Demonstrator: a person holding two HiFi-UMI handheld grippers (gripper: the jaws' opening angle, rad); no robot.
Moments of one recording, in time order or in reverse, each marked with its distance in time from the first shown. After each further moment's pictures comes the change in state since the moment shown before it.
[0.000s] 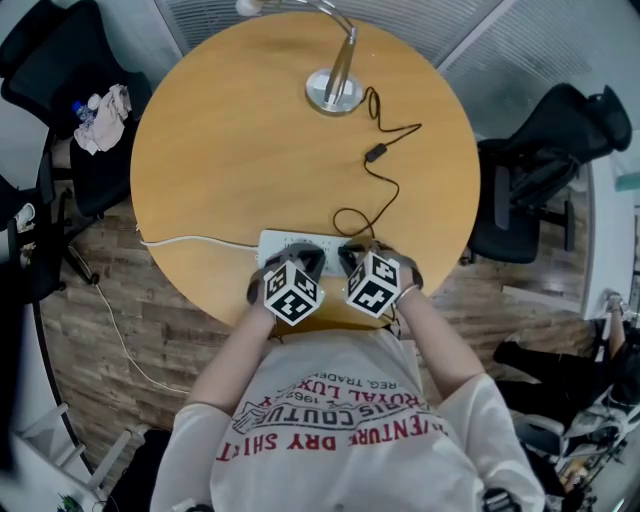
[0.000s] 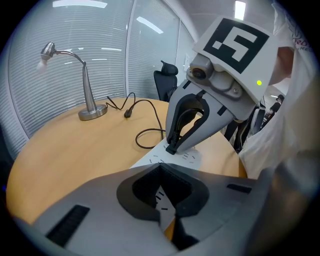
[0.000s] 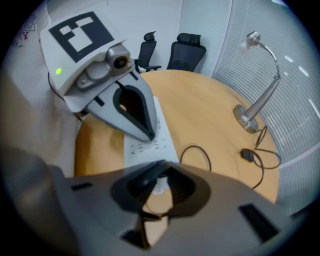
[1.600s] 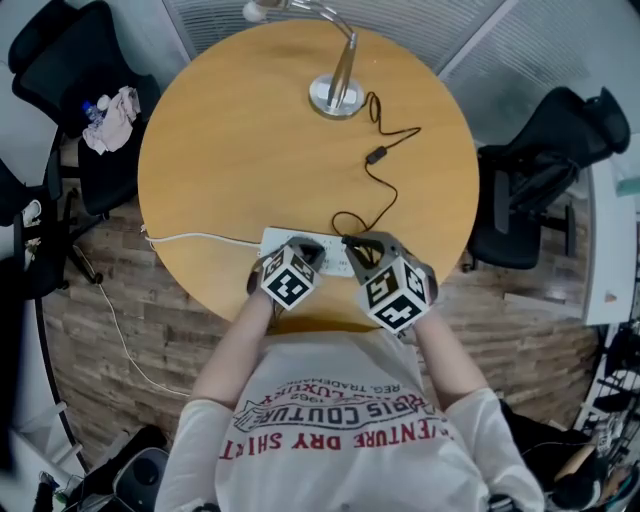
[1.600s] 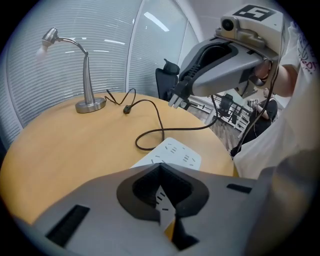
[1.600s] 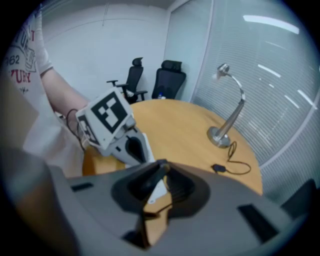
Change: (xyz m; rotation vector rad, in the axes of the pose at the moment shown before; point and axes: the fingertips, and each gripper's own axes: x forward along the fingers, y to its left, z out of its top) left arm 0.001 0.001 -0.001 -0.076 0.031 -0.078; right arm -0.096 -0.022 0.046 0.118 -0.237 -0.149
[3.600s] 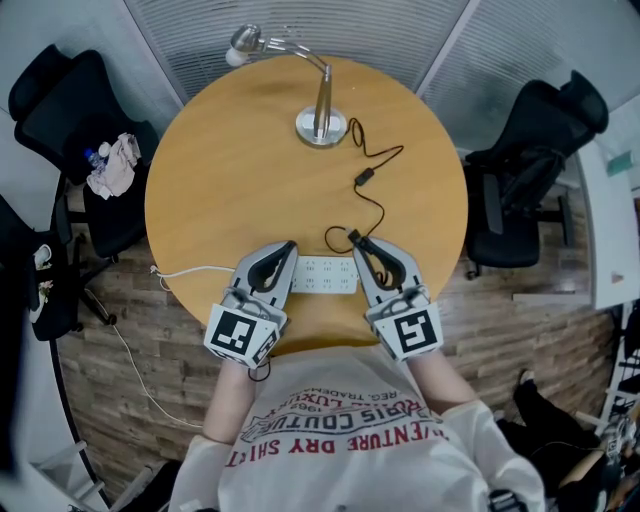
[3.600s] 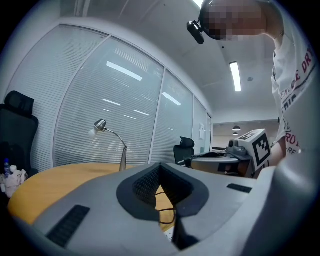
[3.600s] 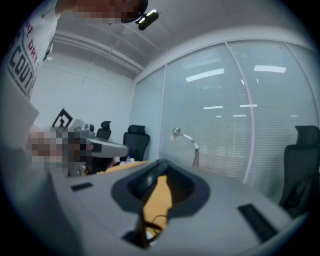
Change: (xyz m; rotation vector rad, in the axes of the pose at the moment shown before) left arm -0.226 0.021 0.145 -0.068 -0.839 0.234; right arm -0.112 -0.039 0.083 0.301 -0.756 -0.353
